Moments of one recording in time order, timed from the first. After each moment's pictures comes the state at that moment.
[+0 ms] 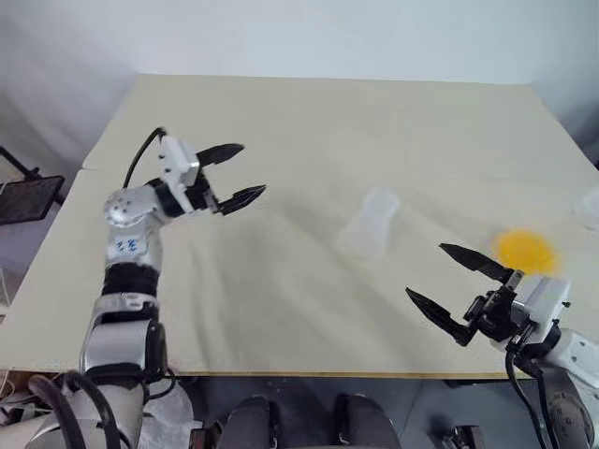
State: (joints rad) left arm -0.73 0.51 0.24 0.61 -0.29 -0.22 -1.08; right arm 0.14 -0.60 -0.27 -0.42 0.58 -0.06 0.93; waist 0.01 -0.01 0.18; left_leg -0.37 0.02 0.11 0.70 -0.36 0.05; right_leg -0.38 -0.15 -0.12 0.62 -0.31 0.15
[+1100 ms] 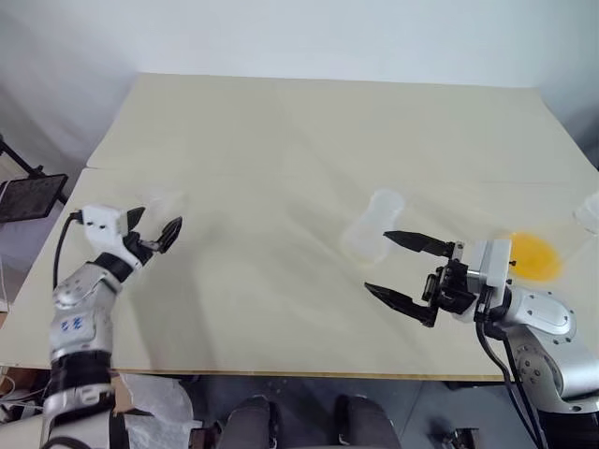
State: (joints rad) left arm -0.44 0.53 0.34 0.45 -0.31 0.08 -0.52; right arm -0.05 -0.61 -0.13 -0.39 0.59 0.09 0.98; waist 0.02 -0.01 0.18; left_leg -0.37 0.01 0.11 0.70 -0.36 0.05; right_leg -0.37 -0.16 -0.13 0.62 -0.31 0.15
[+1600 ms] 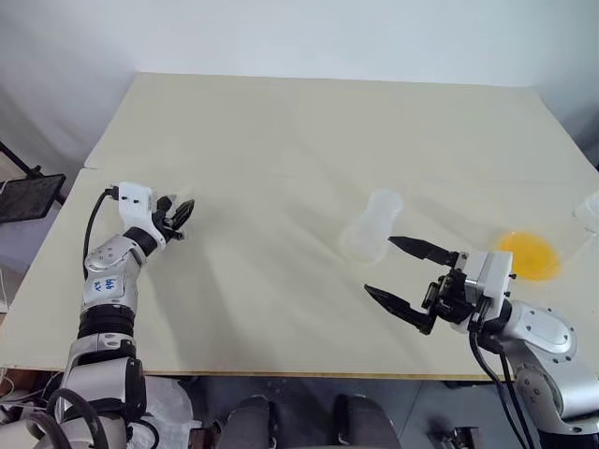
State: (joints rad) left arm -0.64 0.52 0.26 0.72 -0.23 -0.01 -0.53; right arm 0.04 -0.59 -0.13 -0.47 0.56 0.07 0.89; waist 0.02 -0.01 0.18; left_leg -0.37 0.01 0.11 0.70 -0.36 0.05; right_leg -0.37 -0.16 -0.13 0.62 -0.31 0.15
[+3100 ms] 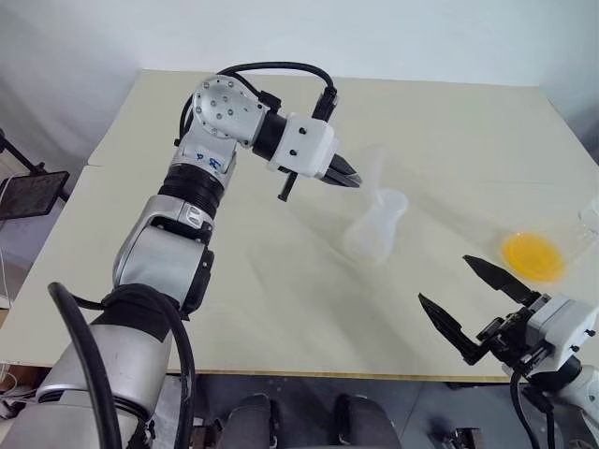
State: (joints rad) left arm -1.46 0.28 -0.22 1.07 0.00 -0.71 -1.41; right arm 0.46 -0.47 -0.38 -0.67 0.50 -0.02 0.70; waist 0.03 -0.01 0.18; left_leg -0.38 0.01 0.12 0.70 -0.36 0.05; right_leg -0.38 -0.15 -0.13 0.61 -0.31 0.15
